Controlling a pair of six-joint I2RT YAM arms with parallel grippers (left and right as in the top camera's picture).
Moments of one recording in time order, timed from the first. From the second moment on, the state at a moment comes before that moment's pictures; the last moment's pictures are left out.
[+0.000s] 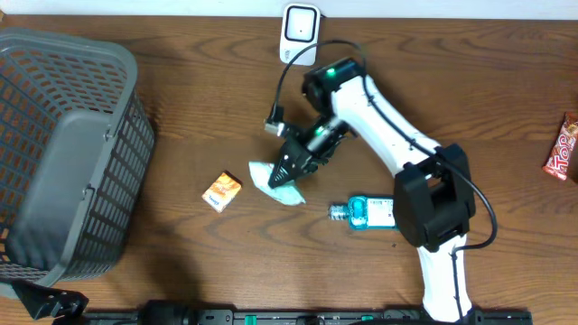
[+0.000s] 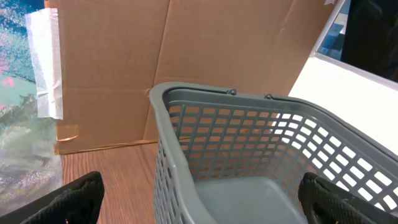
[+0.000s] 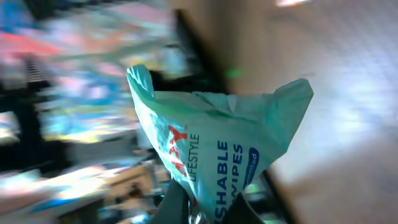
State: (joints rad) left arm -0.03 0.00 0.92 -1.02 -1.00 -0.38; right arm 0.52 2.21 1.91 -1.64 -1.08 -0.36
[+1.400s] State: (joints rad) left arm -0.03 0.00 0.92 -1.01 -1.00 -0.38; right arm 0.50 2.21 1.90 -0.69 -0.42 0.03
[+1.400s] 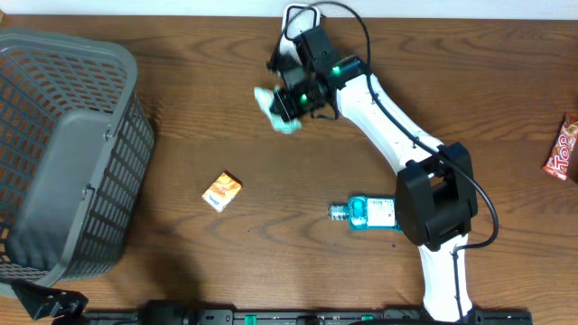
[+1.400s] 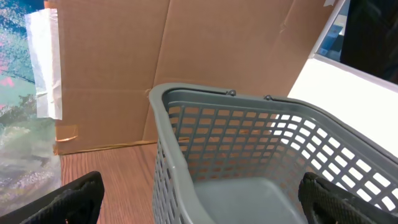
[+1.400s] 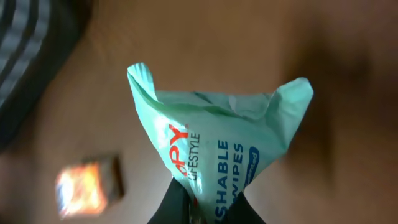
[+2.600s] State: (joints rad) left arm -0.03 0.00 0.91 -1.05 -1.00 -0.38; right arm 0.40 2.79 2.66 -0.32 0.00 0.10
